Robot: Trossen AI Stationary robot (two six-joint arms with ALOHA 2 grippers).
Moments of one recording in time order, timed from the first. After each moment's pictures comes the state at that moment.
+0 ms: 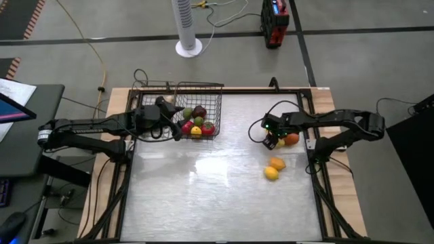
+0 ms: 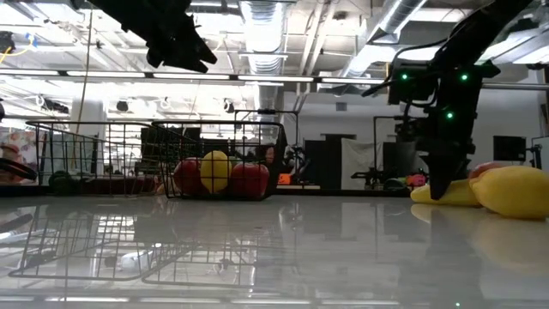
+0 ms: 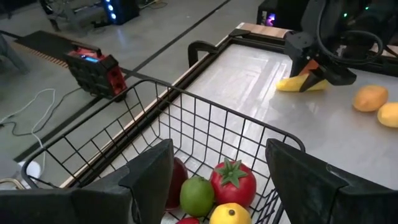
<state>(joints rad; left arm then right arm) 0.18 0.97 0.76 -0.22 -0.36 -0.12 -0.35 1.33 0.61 -0.63 0.17 0.36</state>
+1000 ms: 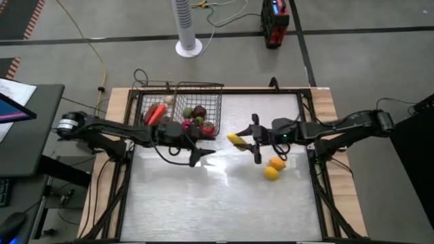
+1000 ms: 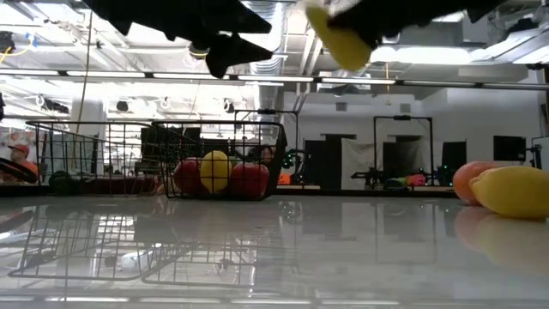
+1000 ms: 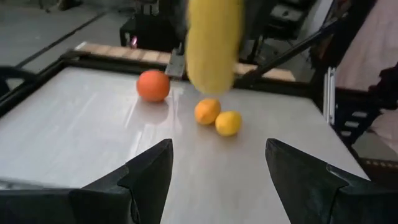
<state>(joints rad) 0.00 1.34 0.76 0.31 0.02 -0.15 0.05 1.17 0.75 0.18 0.08 -0.07</state>
